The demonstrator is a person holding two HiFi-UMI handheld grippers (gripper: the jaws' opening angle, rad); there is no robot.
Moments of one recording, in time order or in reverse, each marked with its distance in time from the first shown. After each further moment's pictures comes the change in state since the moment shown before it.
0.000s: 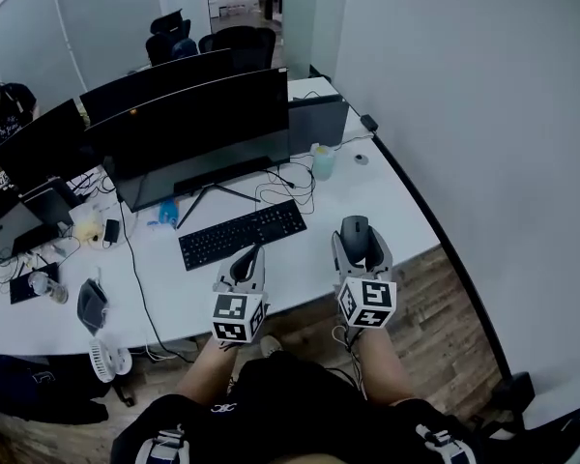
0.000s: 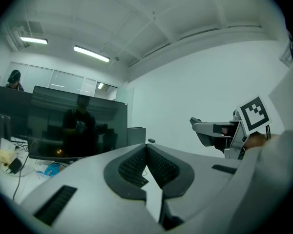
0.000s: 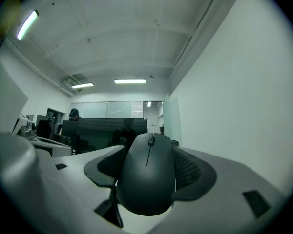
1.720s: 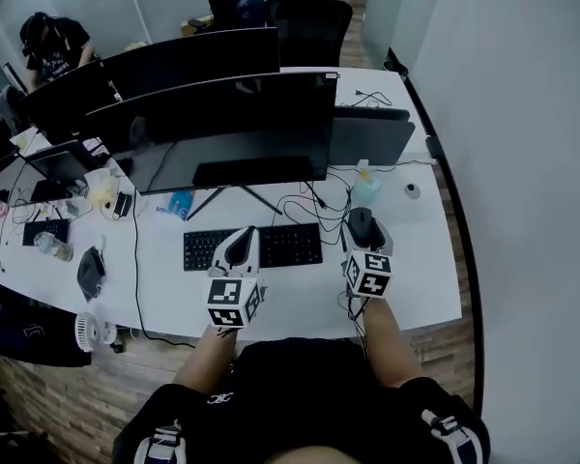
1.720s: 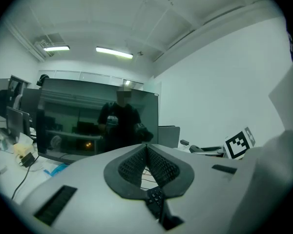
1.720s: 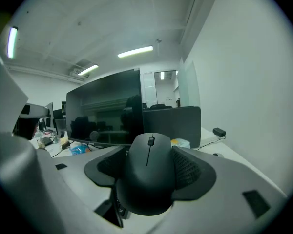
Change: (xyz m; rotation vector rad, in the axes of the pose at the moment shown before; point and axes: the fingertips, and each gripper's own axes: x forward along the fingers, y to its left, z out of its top) left arm 0.168 0.099 0.003 -0.081 0.045 0.342; right arm 0.282 -0.072 -0.131 0.020 0.316 0.230
